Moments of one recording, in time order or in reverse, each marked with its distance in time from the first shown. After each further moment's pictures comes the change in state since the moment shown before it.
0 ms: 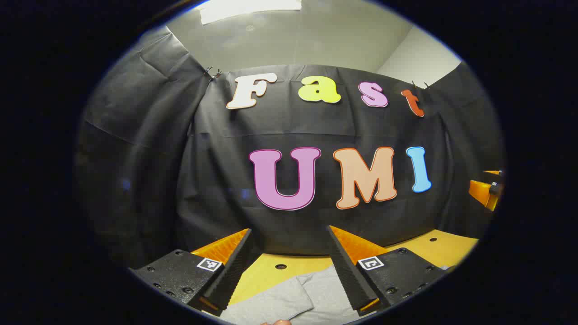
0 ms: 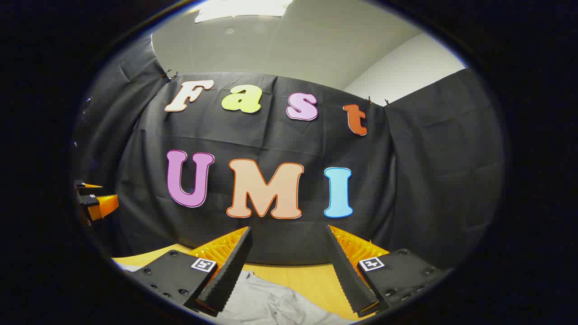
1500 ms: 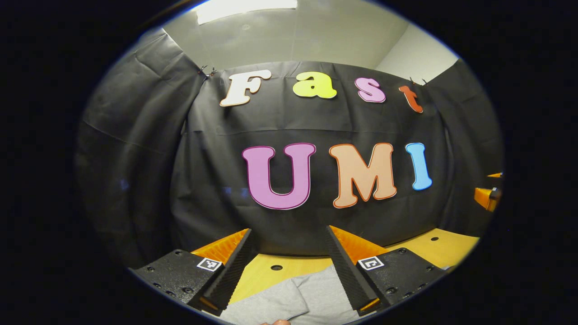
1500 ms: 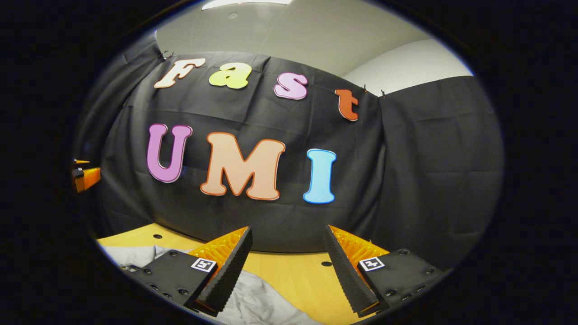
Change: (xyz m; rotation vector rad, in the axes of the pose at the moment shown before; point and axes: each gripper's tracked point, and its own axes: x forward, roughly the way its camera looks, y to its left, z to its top) left arm 0.023 -0.022 -0.014 0.004 0.001 -0.010; right arm 0.026 -0.083 -0.056 -0.105 0.136 -0.092
